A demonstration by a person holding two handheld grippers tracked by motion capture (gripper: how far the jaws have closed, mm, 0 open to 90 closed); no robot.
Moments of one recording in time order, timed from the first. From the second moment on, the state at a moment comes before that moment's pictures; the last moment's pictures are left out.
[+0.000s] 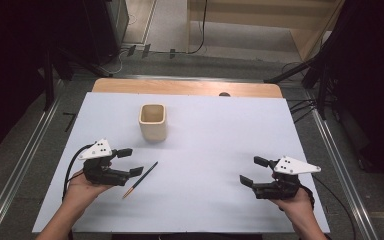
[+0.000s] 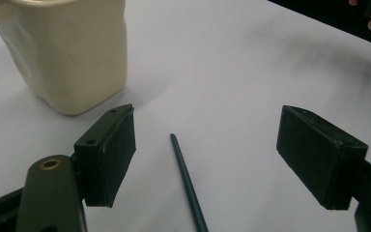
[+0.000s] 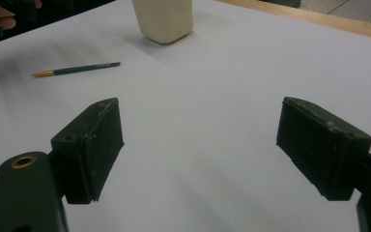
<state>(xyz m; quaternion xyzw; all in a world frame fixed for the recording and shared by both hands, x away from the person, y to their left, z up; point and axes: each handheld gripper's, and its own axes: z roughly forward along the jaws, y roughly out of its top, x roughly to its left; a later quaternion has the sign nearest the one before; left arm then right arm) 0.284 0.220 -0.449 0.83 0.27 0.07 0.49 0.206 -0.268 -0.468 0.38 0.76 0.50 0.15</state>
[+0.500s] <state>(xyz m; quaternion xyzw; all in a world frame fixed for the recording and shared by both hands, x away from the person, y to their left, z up) 0.301 0.192 -0.446 0.83 0.27 0.09 0.49 0.205 -0.265 -0.467 0.37 0.76 0.51 0.15</state>
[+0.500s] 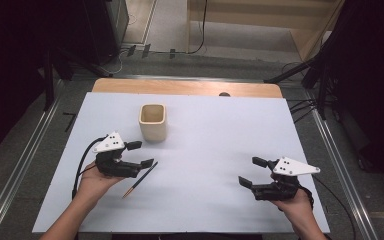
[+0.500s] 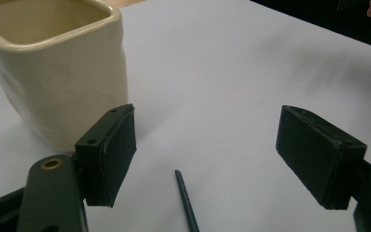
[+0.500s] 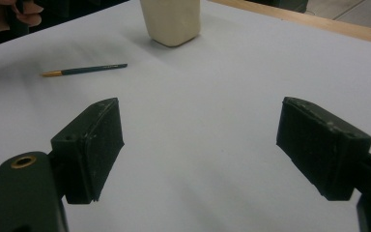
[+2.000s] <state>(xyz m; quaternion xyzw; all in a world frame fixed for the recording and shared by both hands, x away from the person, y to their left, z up) 0.315 0.168 -0.425 0.92 0.36 -0.01 0.18 0.207 -0.268 -0.472 0.39 0.77 0.48 0.15</state>
